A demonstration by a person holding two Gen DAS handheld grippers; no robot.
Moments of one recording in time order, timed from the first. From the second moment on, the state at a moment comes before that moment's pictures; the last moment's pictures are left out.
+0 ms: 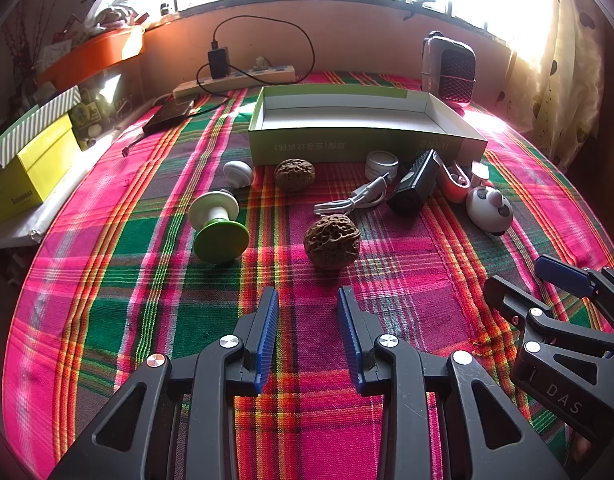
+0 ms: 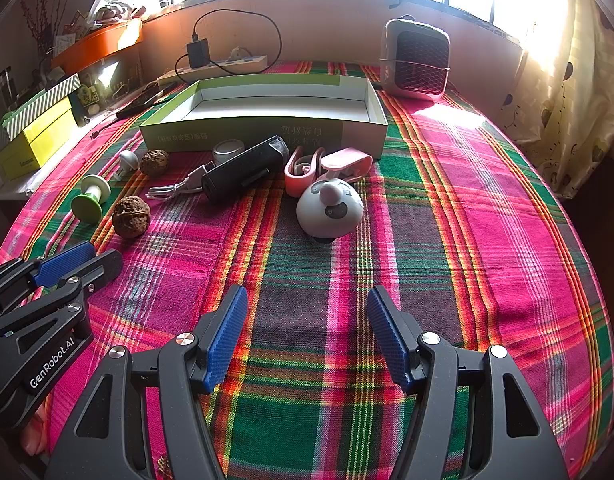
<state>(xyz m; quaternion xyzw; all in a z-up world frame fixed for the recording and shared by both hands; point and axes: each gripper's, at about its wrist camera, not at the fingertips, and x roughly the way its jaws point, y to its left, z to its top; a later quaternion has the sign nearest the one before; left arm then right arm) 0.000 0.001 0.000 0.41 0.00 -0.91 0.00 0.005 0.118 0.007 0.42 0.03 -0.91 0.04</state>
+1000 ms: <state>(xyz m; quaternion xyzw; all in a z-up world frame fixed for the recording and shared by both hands) -0.001 0.001 0.000 0.41 0.00 -0.91 0.00 0.005 0.117 0.009 0.42 0.03 -0.91 0.05</state>
